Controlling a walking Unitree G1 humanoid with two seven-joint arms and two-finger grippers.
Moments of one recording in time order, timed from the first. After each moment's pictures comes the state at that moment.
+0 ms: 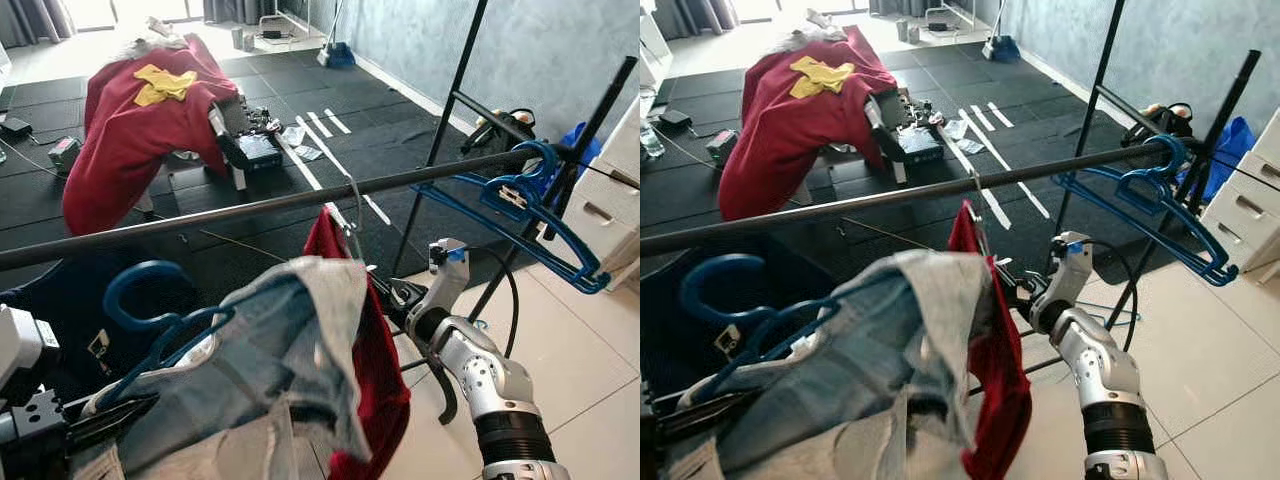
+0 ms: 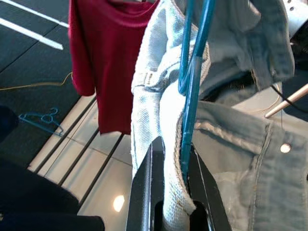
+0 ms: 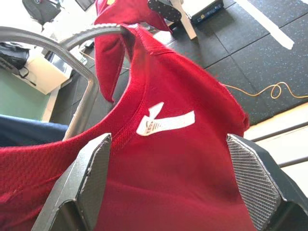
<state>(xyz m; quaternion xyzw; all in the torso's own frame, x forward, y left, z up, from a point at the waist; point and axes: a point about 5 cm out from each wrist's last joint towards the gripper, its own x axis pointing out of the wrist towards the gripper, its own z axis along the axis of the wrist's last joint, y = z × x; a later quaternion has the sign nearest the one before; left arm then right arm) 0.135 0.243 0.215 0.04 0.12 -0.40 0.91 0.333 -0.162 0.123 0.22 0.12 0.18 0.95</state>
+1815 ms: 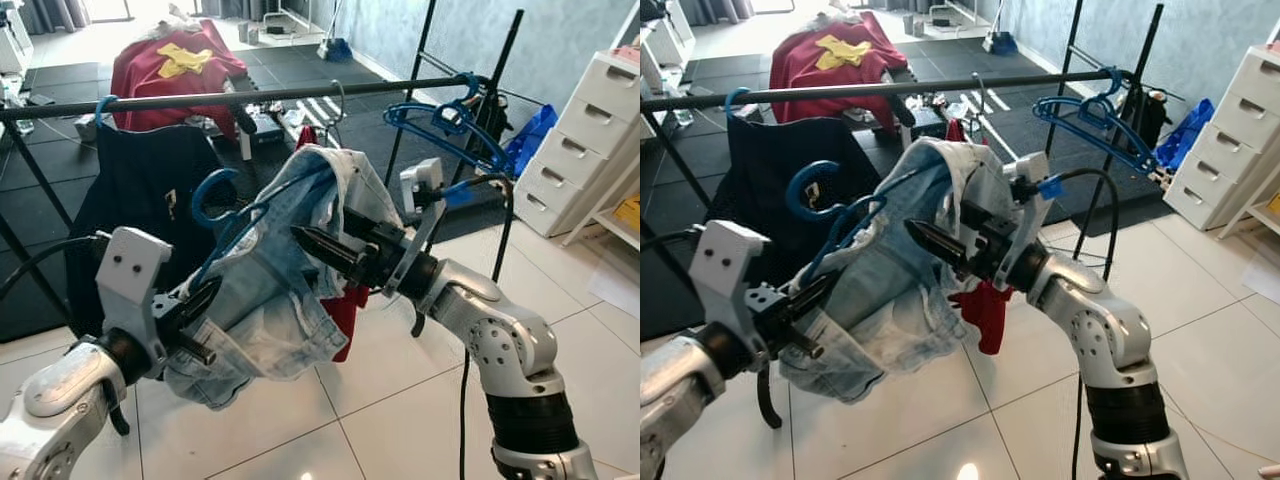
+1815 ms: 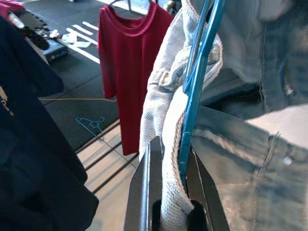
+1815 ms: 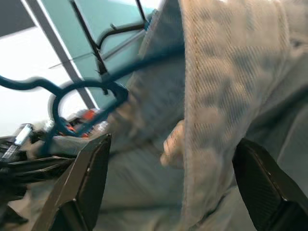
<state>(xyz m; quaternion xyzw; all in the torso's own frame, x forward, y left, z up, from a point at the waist) 0.225 0.177 0.214 0.06 0.01 -0.22 0.97 0.308 -0.101 0.232 0.11 -0.01 0.45 0.89</state>
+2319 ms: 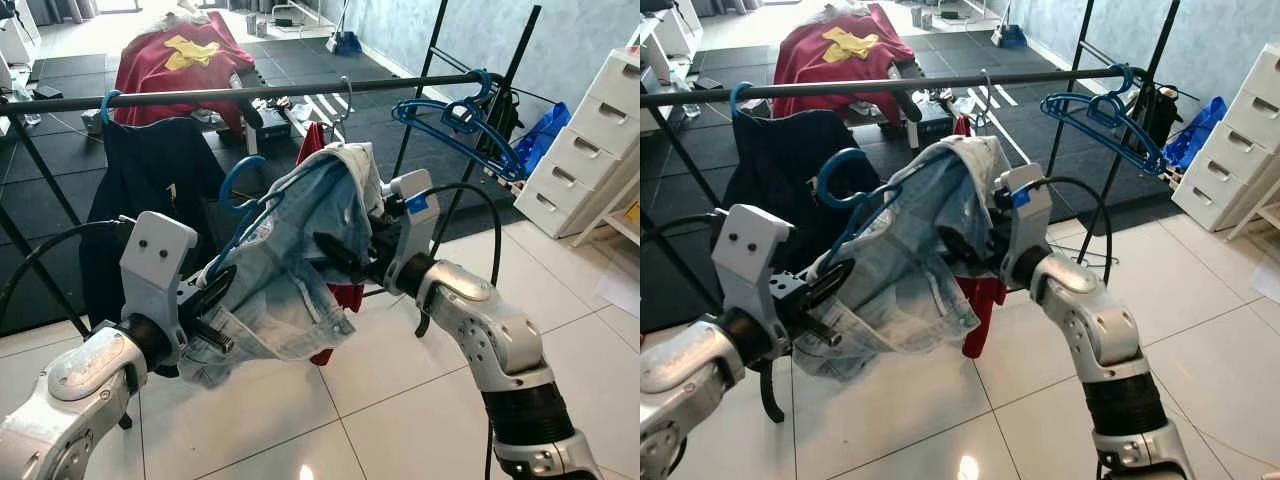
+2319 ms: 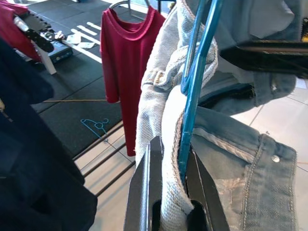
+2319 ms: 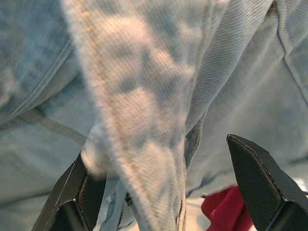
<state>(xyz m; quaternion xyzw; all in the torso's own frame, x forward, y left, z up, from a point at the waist) 0.228 0.159 0.225 0.07 0.01 -0.23 0.97 0.332 -0.118 0.220 0.01 0.00 0.29 0.96</state>
